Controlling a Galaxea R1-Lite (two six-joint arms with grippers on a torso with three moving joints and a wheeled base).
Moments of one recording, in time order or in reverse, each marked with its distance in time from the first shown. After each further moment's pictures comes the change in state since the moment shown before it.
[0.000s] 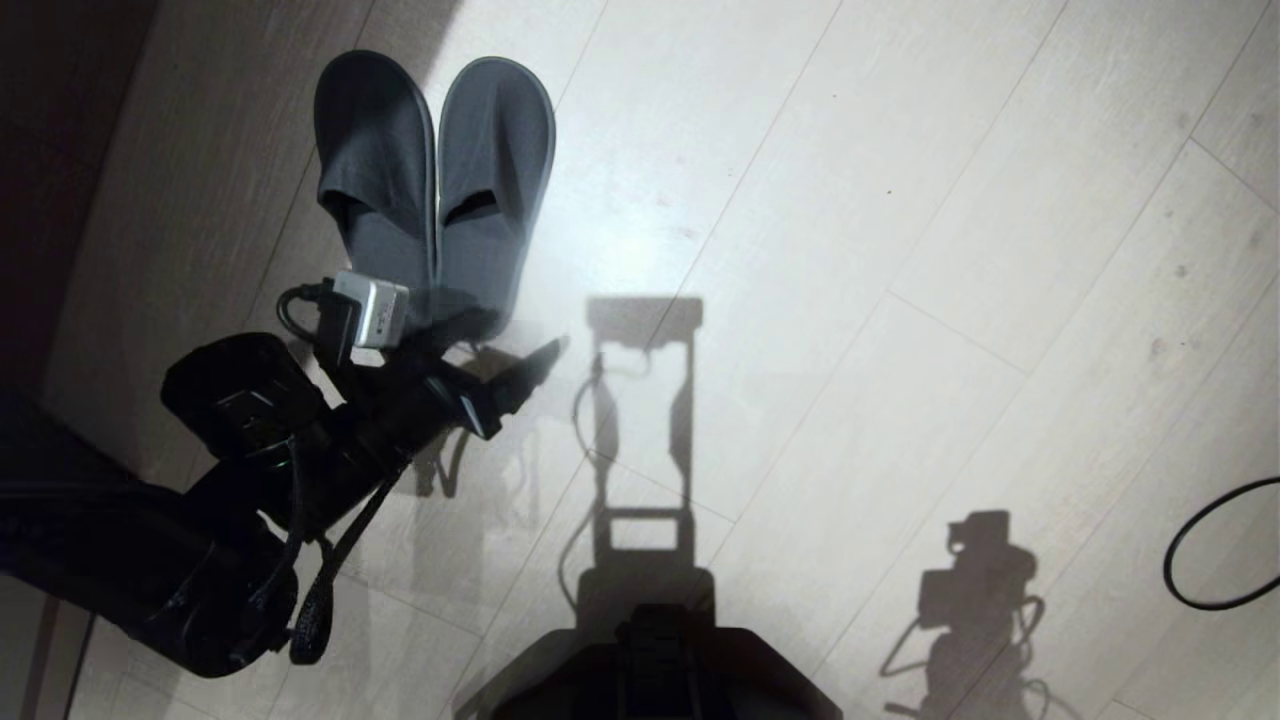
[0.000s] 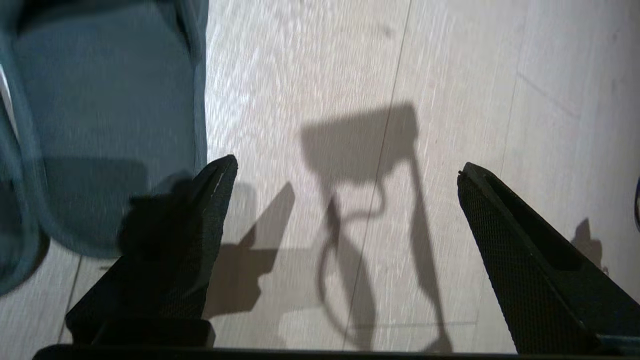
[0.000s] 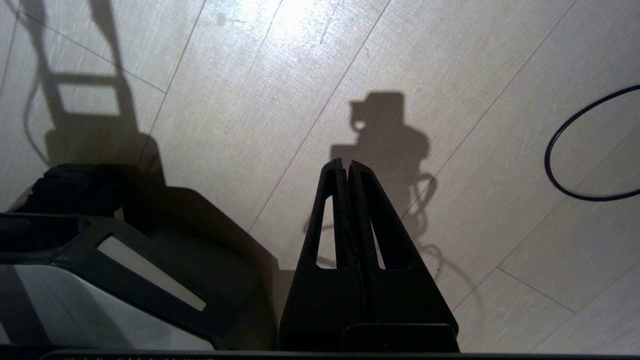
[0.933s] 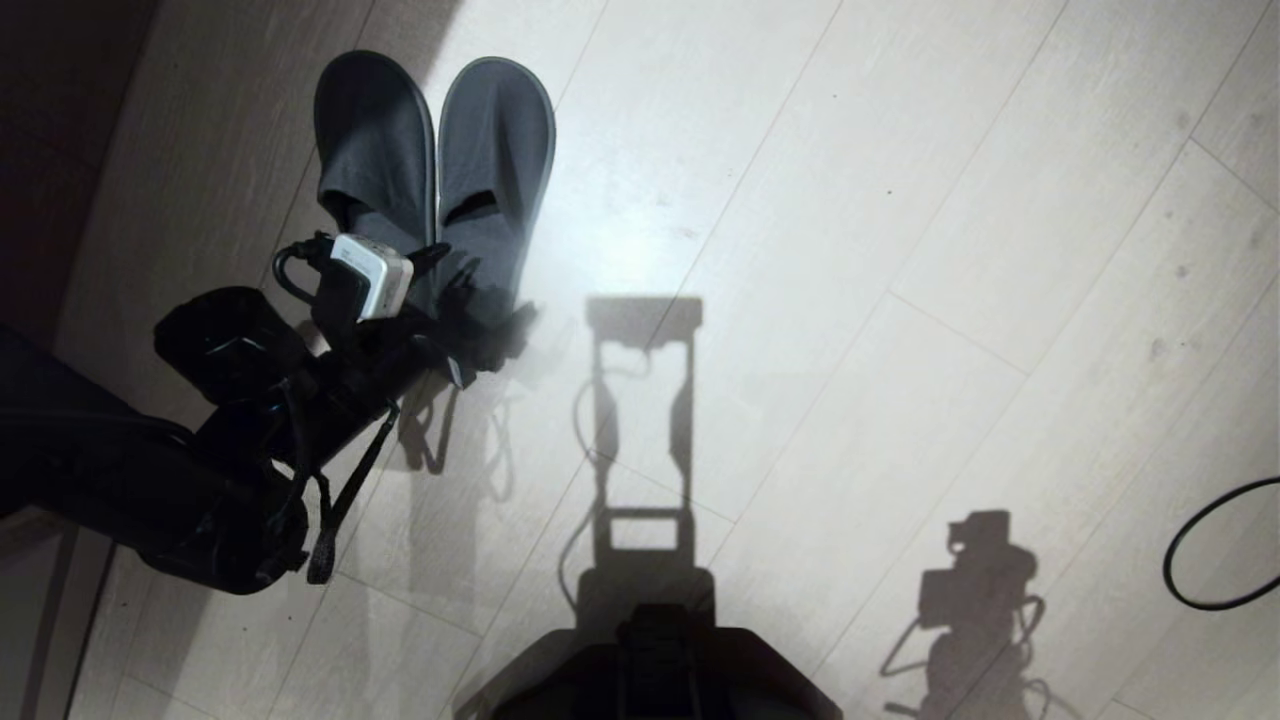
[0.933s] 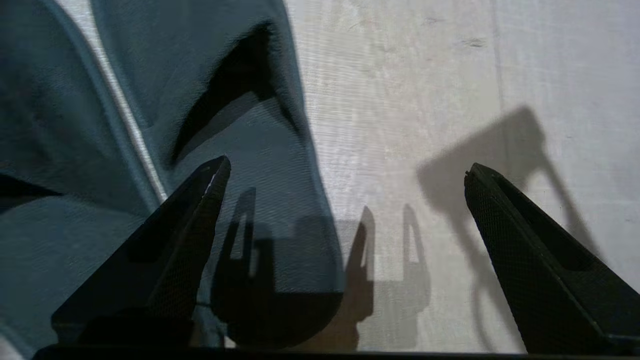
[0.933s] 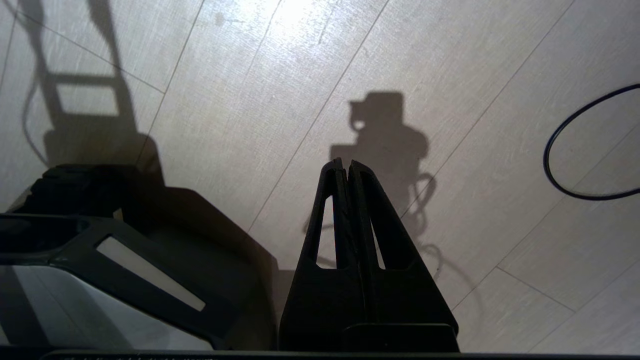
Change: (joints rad) left arm 0.105 0.067 -0.175 0.000 -0.034 0.315; right arm 0.000 0.000 0.000 0.000 0.000 0.000
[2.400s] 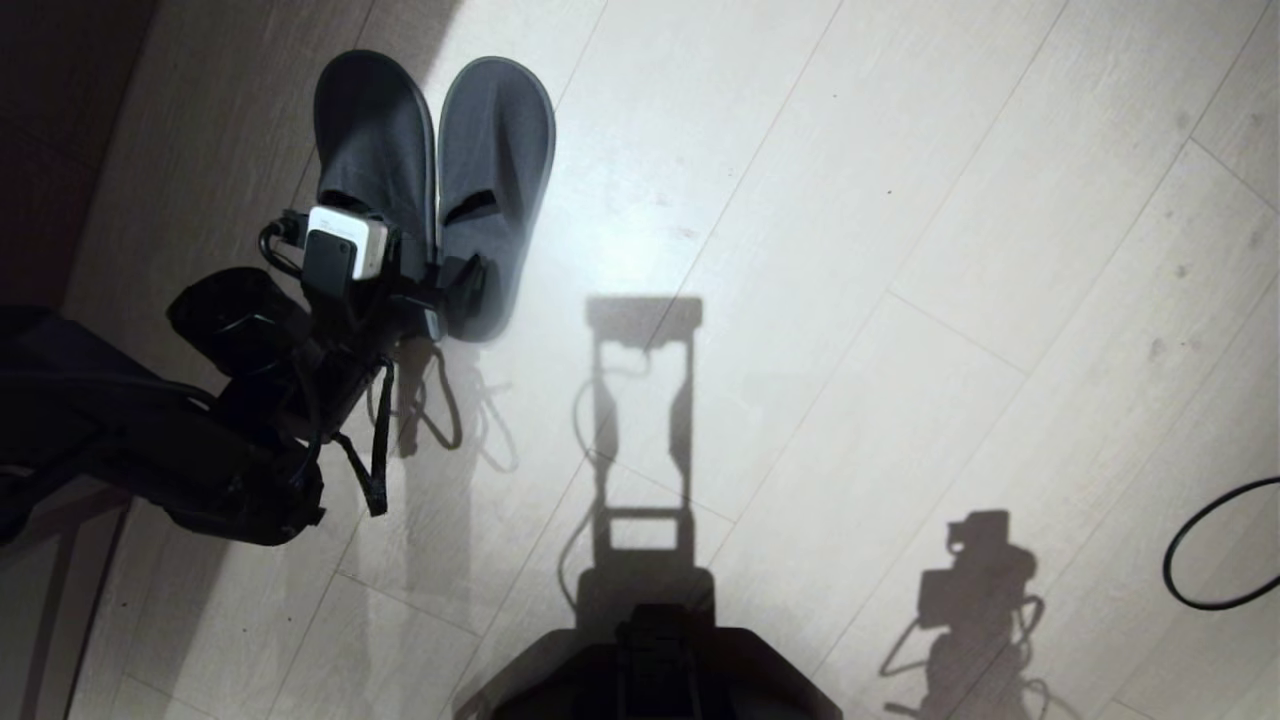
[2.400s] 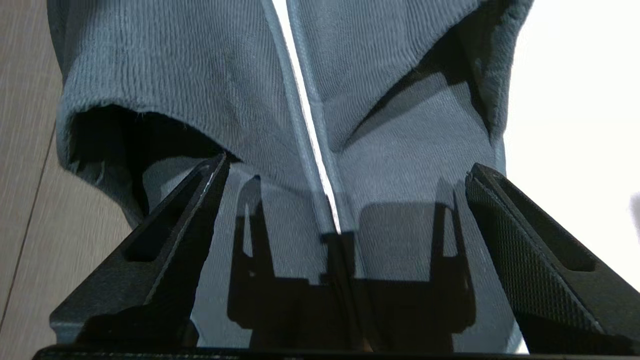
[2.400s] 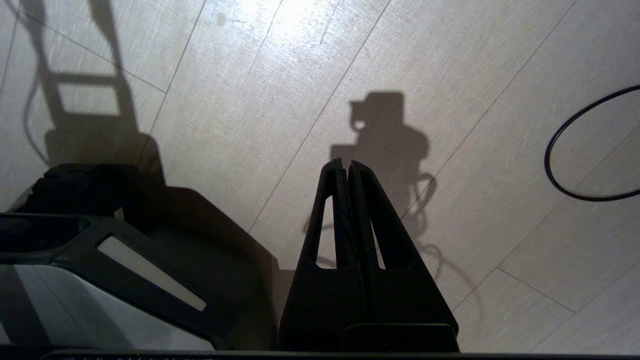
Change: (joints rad) left arm 0.057 0.081 -0.147 0.004 0.246 0.012; right arm 0.000 0.000 0.000 0.000 0.000 0.000
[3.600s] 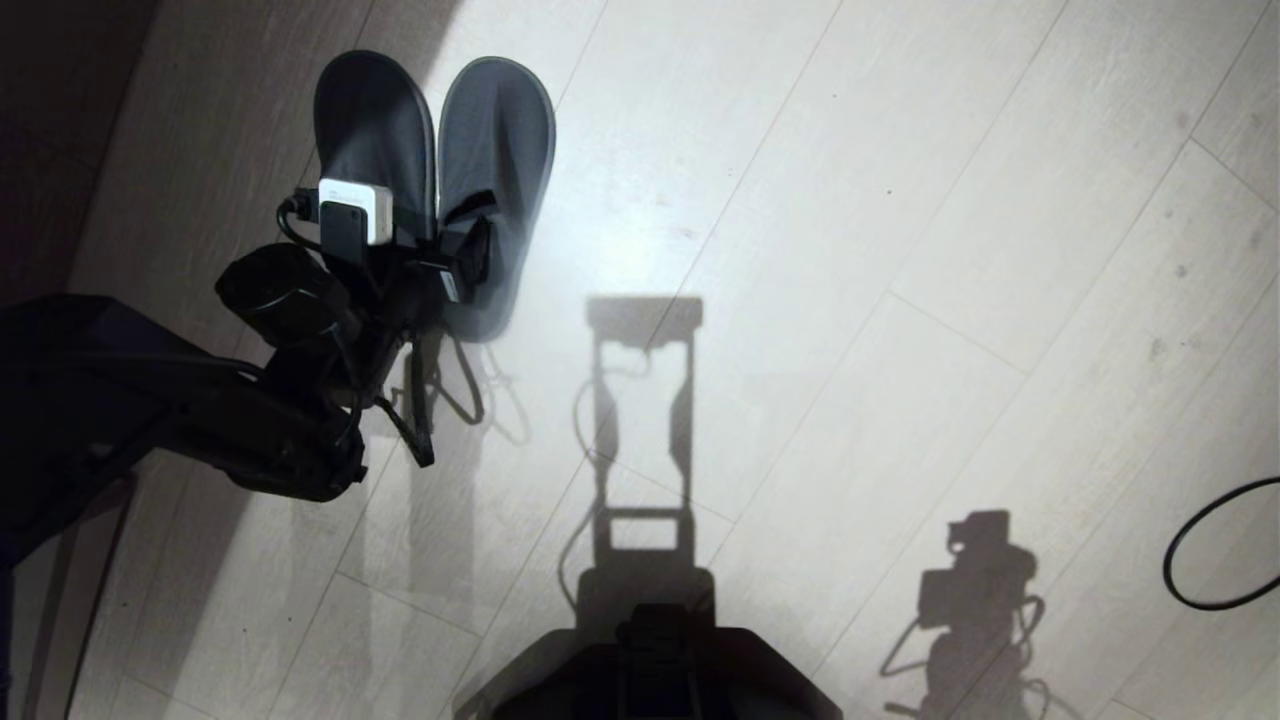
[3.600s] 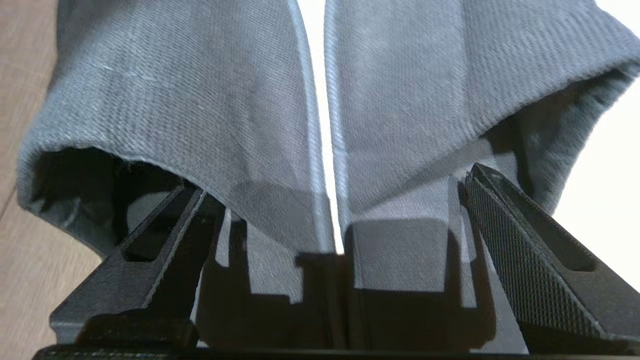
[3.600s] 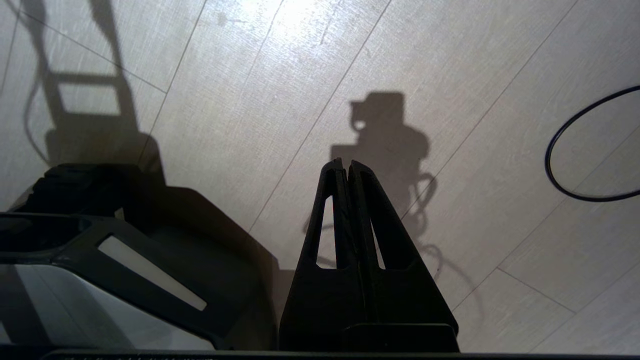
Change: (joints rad) left arm -0.027 0.087 -0.200 0.035 0.102 -0.101; right arm 0.000 0.000 0.000 0.000 0.001 0.000
